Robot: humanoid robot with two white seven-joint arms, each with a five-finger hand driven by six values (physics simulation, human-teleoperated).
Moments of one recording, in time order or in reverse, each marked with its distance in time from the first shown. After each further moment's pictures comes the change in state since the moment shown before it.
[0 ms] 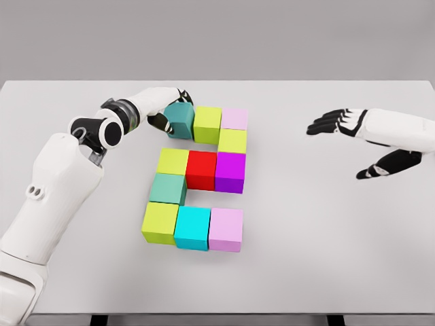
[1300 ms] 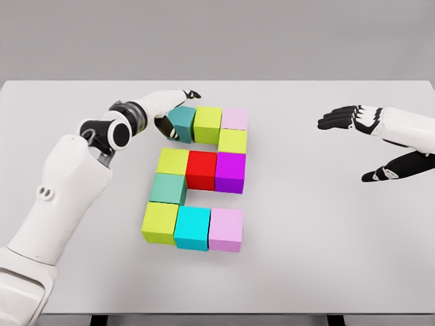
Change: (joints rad) left arm 0.003 -0.043 0.008 0.025 -0.012 0.009 0.000; right arm 0.152 0.004 -0.171 -0.054 -0.084 0.000 0.000
